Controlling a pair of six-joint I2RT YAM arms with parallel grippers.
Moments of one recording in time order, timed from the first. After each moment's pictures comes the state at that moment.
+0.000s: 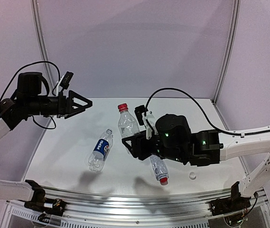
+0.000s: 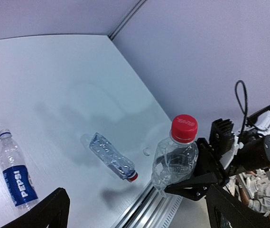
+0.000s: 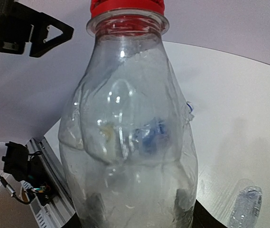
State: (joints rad) left arm -0.49 1.05 1.19 -0.54 0.59 -0.47; right arm 1.31 1.46 1.11 -0.04 0.40 0.54
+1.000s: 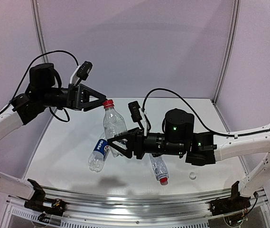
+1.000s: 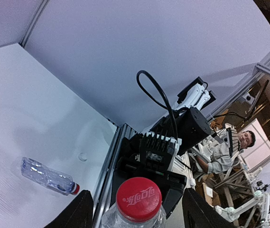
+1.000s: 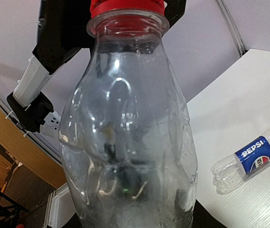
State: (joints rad) left arm -0.59 1.18 1.21 -0.18 0.93 -0.58; right arm 1.25 1.48 1.03 0.39 -0.12 0.64
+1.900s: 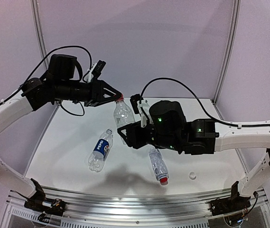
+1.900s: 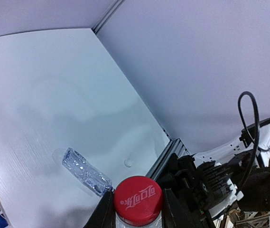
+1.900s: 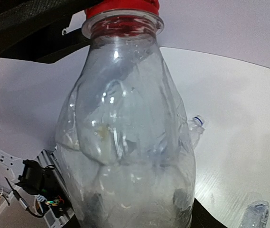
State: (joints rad) left arm -0.73 1.37 1.48 -0.51 0.46 -0.58; right arm 1.25 1.52 1.26 -0.09 0.33 0.56
